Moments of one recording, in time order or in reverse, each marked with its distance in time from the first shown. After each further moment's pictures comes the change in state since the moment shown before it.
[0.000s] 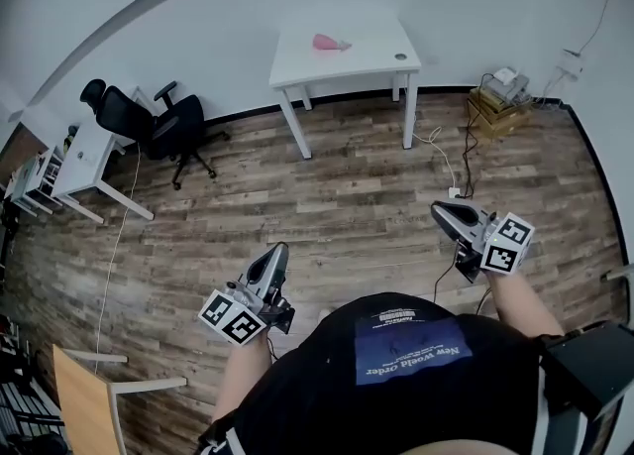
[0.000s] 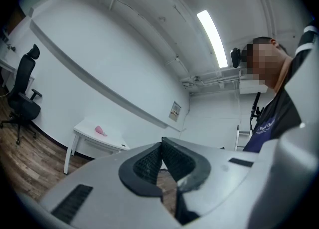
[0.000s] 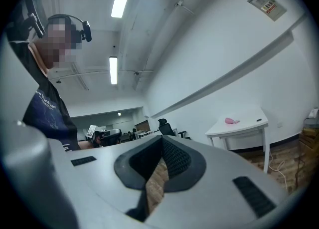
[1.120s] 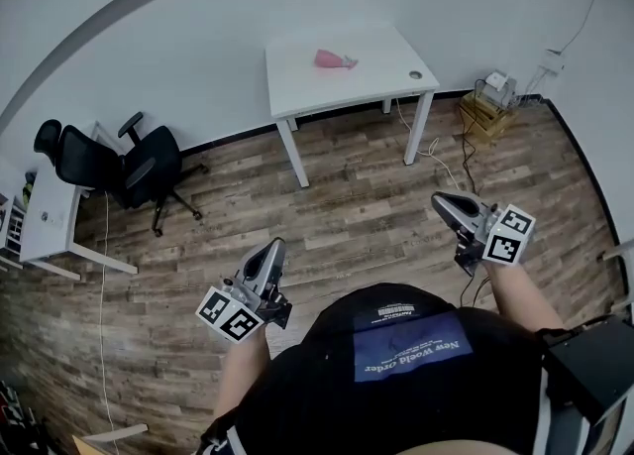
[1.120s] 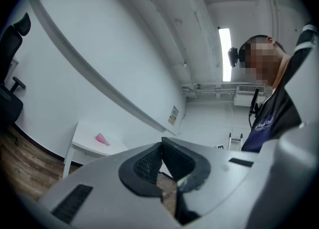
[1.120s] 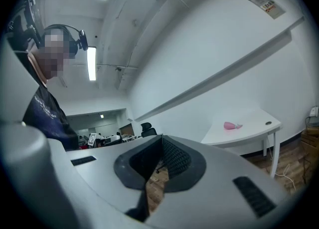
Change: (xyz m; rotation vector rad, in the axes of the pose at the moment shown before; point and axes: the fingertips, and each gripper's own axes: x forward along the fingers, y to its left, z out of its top) left arm 0.052 0.324 0.117 -0.058 0.008 -0.170; right arm 0.294 -0.075 0.030 0.007 -0.027 -0.166
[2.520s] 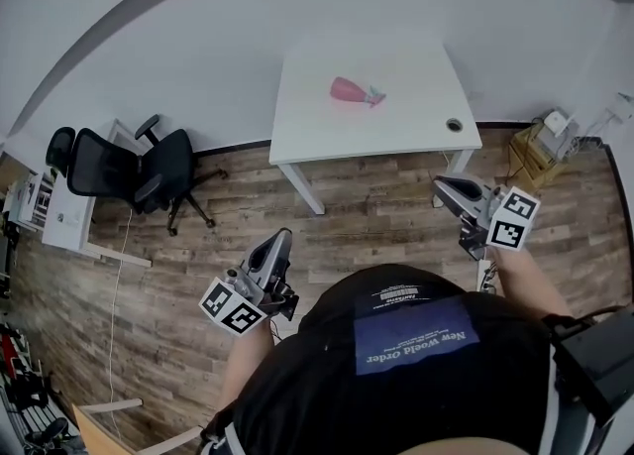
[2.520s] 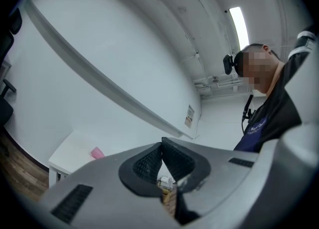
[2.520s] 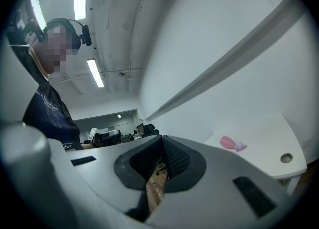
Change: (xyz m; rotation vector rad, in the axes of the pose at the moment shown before) left arm 0.320 0.139 0.013 0.054 -0.051 0.129; right arm 0.152 -0.353 0.109 0.007 0.044 0.244
